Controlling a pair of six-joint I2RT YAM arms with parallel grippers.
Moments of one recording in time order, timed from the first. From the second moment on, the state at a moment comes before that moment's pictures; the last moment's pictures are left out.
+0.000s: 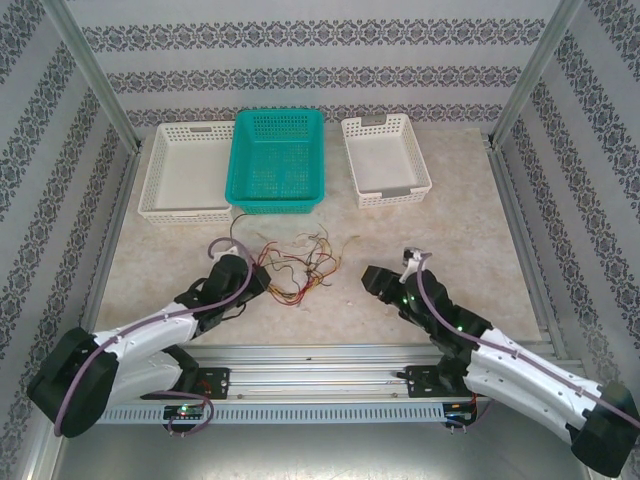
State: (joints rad) left arm -0.59 1.09 0.35 0.08 -0.03 -1.00; right arm 0.79 0.67 0.32 -0.10 0.15 0.94
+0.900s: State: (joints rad) left arm -0.82 1.13 0.47 0.06 -0.01 -0.66; right arm 0.87 1.29 0.58 -0.01 -0.06 0.50
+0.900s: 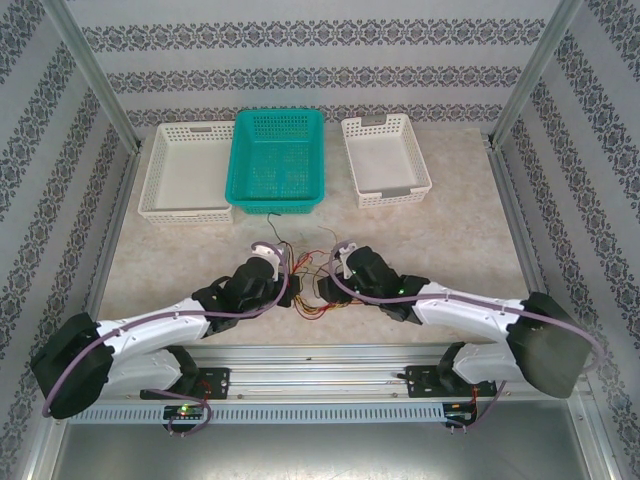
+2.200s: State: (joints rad) left arm -0.82 1.18 0.49 0.09 0.12 -0.58; right arm 0.80 1.04 0.61 -0.06 0.13 0.42
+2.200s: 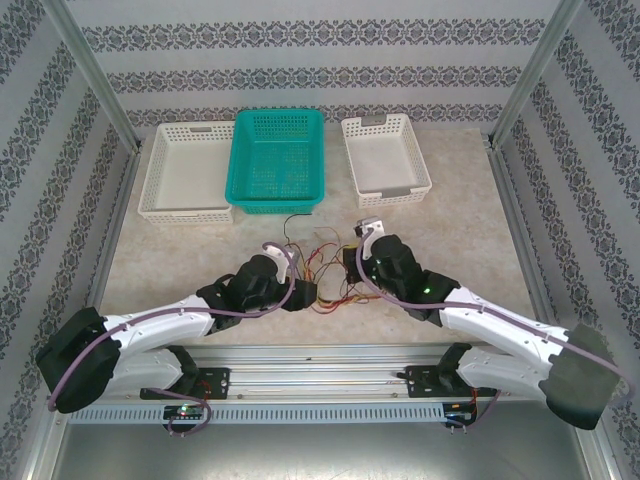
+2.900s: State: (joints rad) left arm -0.75 1.19 0.41 0.33 0.16 -0.76; right arm 0.75 0.89 0.63 -0.06 -0.10 0.46
